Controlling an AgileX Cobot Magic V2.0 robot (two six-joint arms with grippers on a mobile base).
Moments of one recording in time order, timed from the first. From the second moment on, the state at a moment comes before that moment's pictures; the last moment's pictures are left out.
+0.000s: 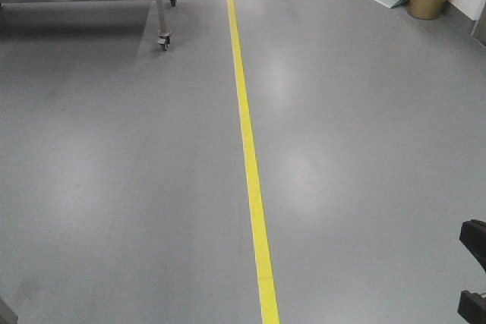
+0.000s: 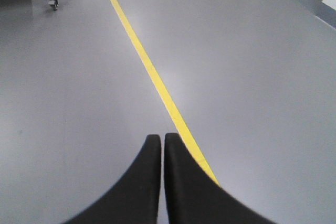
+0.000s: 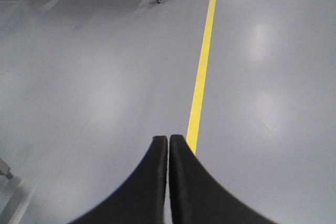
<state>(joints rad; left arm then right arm) -0.24 0.55 -0.53 -0.10 0.55 0.05 0.30 0.47 -0.41 -0.09 0.44 0.17</state>
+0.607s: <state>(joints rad) -0.24 0.55 -0.53 -0.10 0.55 0.05 0.30 0.47 -0.41 -0.09 0.44 0.17</state>
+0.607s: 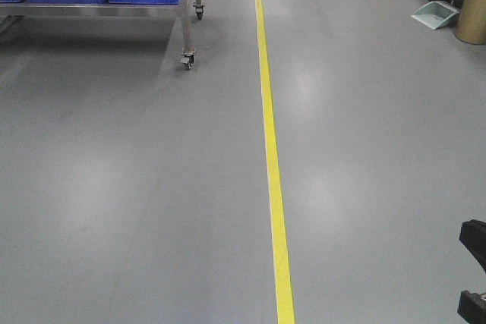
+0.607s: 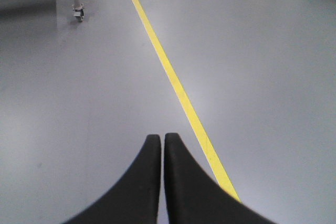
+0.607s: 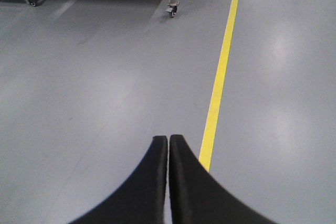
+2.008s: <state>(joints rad) -0.24 0.55 -0.53 -0.10 0.55 0.05 0.30 0.47 -0.41 -0.09 0.44 0.17</state>
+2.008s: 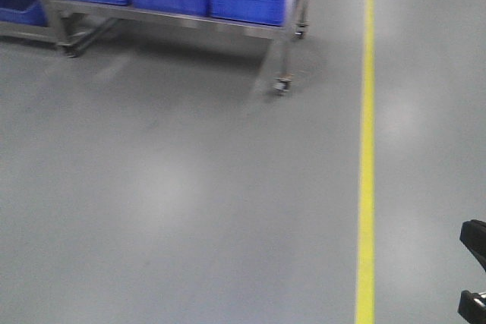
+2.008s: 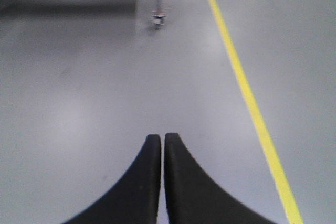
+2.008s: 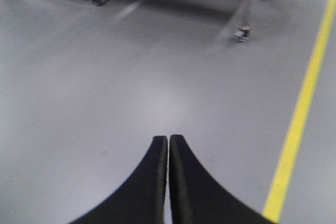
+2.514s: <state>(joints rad) -0.24 0.55 -0.53 -0.10 0.55 0.05 0.30 0.47 -0.41 -0.09 0.44 0.17</state>
